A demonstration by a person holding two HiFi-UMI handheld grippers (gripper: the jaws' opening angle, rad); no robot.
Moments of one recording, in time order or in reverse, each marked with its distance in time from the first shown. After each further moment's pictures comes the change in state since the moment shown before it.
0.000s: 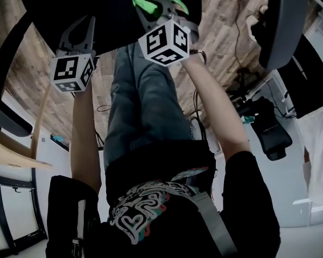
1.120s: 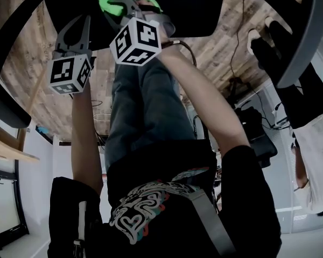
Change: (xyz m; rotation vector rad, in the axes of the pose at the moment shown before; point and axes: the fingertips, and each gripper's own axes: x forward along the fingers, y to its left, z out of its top) left arm -0.044 0.050 -0.026 -0.101 -0.036 0.145; right arm 0.062 0.100 0.092 -0.202 -0.084 0.237
